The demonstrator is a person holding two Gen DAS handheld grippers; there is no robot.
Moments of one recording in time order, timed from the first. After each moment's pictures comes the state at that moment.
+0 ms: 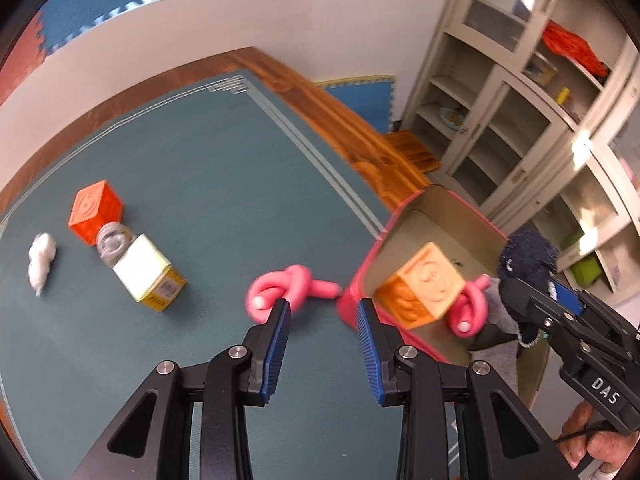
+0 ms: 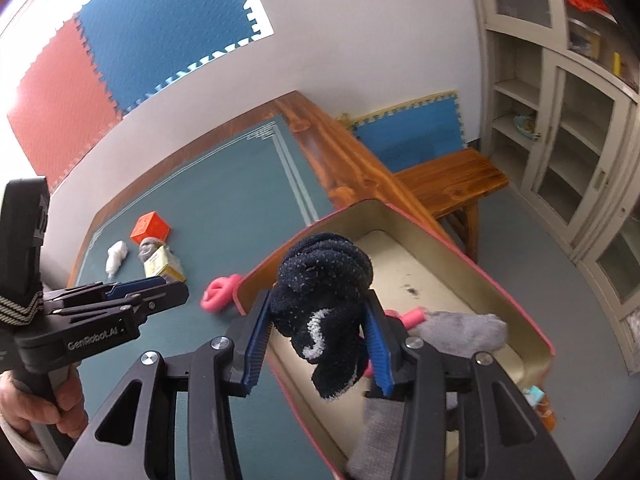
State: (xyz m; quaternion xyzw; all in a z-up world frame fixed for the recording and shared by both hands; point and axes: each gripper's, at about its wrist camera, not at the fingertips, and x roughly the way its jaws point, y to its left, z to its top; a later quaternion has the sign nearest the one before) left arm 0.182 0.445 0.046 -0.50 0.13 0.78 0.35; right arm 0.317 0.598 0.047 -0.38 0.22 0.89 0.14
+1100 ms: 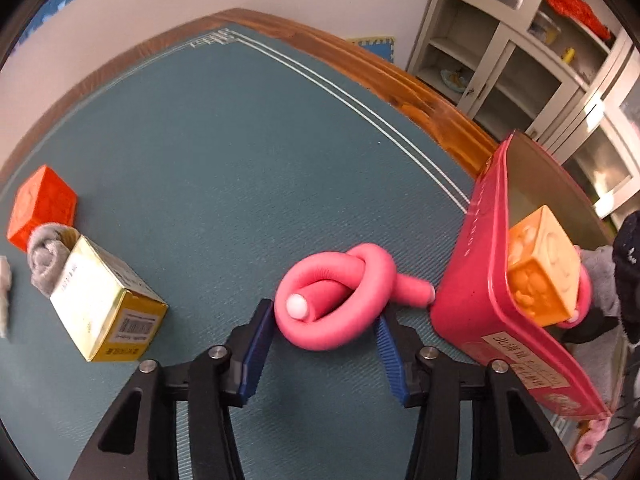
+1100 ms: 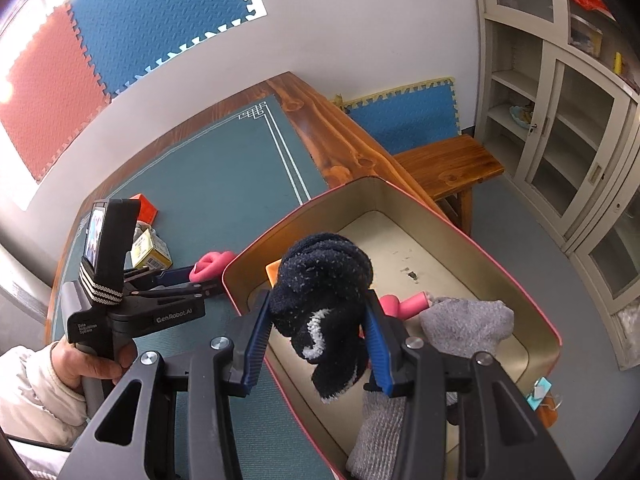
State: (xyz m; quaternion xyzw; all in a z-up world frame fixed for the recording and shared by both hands) left arm 0.136 0.462 -0.042 -0.52 0.19 0.75 0.37; right arm 0.319 0.597 0.034 -0.42 0.21 0.87 0.16
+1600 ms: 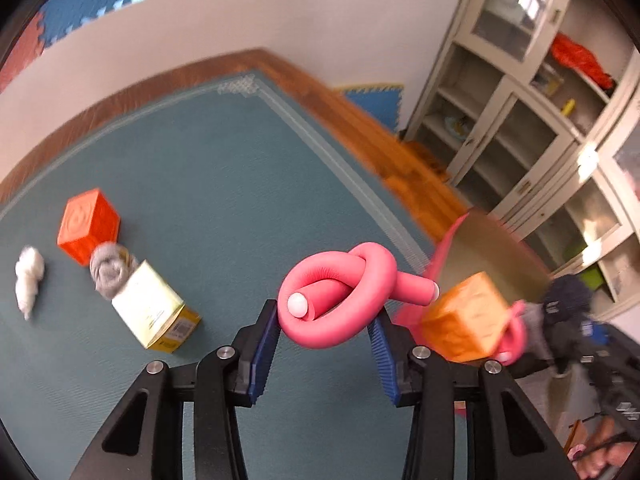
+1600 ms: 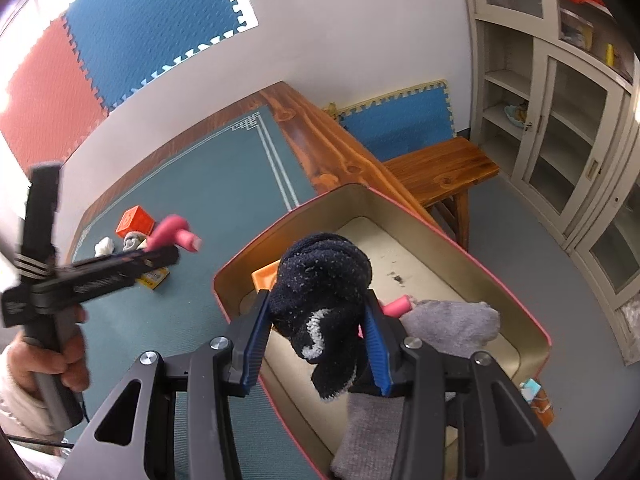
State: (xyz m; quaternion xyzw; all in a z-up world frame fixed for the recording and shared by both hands) left arm 0.156 0.453 0.041 -0.48 0.12 0.78 0.39; right arm 0.334 0.612 0.037 -0.40 0.23 0.87 0.17
